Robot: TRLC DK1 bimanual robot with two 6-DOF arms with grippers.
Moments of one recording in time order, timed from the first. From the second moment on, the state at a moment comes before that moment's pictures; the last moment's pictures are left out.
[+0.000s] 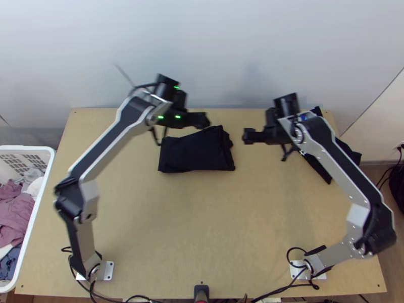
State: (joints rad) left arm -0.51 1.97 2.09 -0.85 0.33 -0.40; right arm 0.38 1.64 1.56 -0.83 -0.15 0.29
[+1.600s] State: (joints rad) left arm -0.16 1.49 1.43 -0.73 0.35 -0.42; right arm 0.91 1.94 1.11 0.25 0.28 -0.86
